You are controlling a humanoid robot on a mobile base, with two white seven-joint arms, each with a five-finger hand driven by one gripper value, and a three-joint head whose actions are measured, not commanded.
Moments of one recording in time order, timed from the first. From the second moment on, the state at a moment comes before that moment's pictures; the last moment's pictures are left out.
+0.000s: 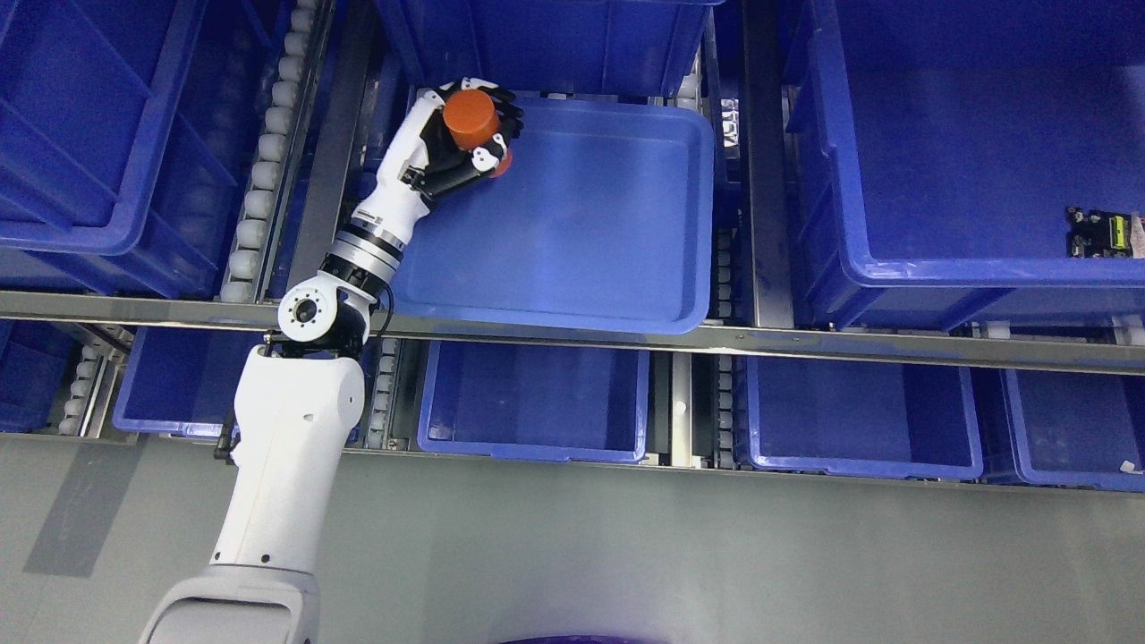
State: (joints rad) left arm -0.55 0.01 -0.04 -1.17 0.24 -0.29 -0.39; right arm 0.00 0.00 0.00 0.00 0.00 -0.02 -0.06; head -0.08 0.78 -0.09
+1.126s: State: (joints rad) left arm -0.24 0.00 0.00 -1.55 0.27 -0.50 -0.20; right arm 0.00 0.00 0.00 0.00 0.00 -0.02 -0.06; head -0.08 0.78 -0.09
